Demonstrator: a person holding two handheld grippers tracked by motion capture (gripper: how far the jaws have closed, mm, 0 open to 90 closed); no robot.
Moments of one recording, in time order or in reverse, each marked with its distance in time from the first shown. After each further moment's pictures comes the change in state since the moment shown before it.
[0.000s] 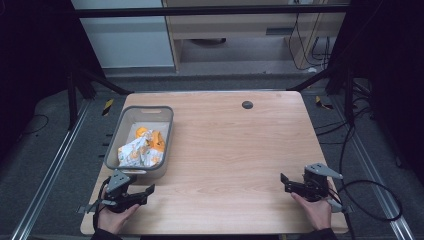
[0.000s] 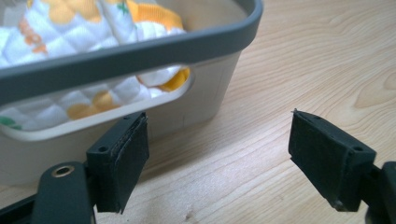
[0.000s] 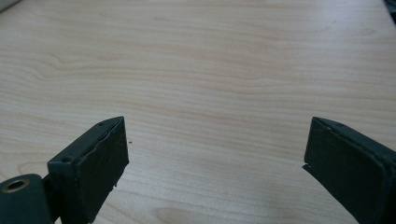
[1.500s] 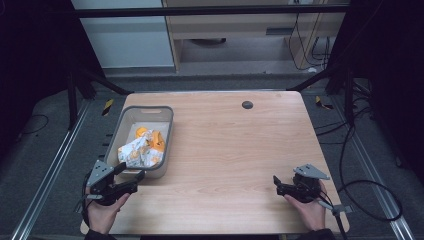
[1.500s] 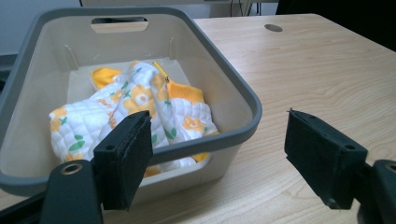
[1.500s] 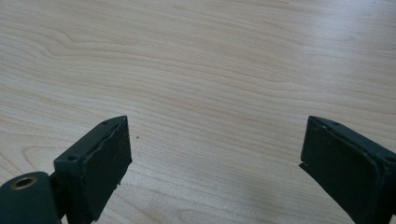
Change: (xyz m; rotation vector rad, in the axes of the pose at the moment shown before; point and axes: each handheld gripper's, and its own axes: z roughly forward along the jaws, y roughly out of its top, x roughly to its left) left arm 0.005 0.039 -0.033 -0.155 0.058 -0.064; right arm 0.023 -0.002 0.008 0.019 -0.015 -0.114
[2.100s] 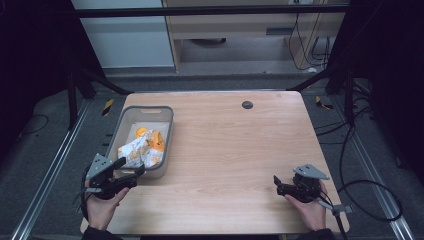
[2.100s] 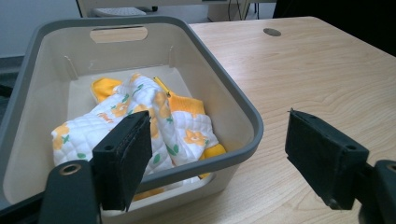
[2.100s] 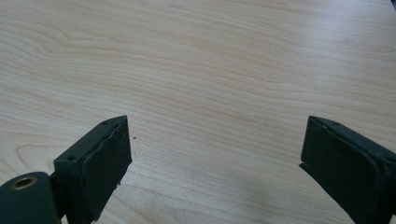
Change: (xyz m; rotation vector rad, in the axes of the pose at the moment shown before) left arm 0.004 0.014 0.004 0.009 -0.009 0.004; right arm 0.000 0.000 0.000 0.001 -0.011 -0.012
